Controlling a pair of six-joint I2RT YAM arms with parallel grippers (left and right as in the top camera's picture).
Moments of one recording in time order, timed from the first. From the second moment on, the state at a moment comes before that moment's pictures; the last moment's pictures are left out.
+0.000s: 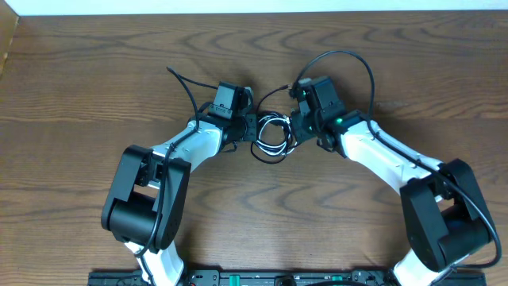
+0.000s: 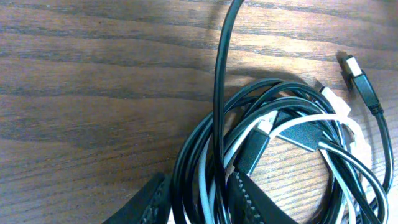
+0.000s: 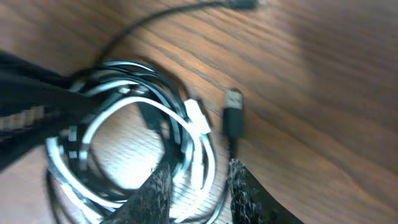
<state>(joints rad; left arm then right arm) -0.34 1.90 1.03 -0.19 0.22 -0.32 0.47 1.81 1.11 -0.25 -0.09 0.11</state>
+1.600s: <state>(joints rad) -0.34 1.90 1.03 -0.19 0.22 -0.32 0.48 1.94 1.11 -0.19 -0.23 -0.04</state>
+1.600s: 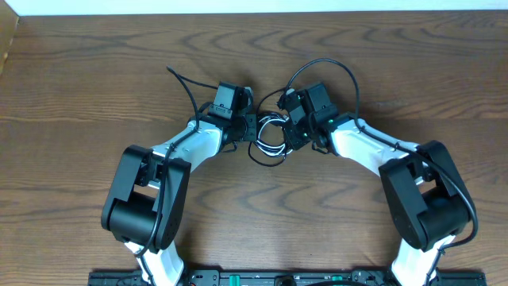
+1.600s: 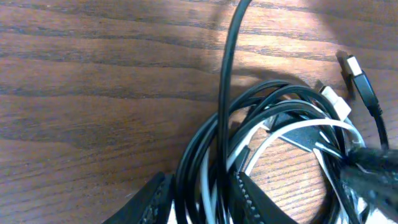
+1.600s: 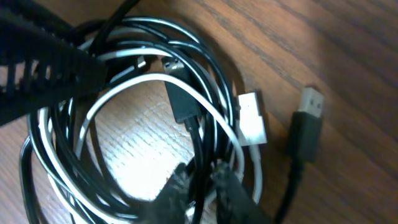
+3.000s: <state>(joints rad) -0.34 1.90 1.03 -0.19 0.22 -0.32 0.39 1.76 1.11 -0.30 -0.21 0.09</state>
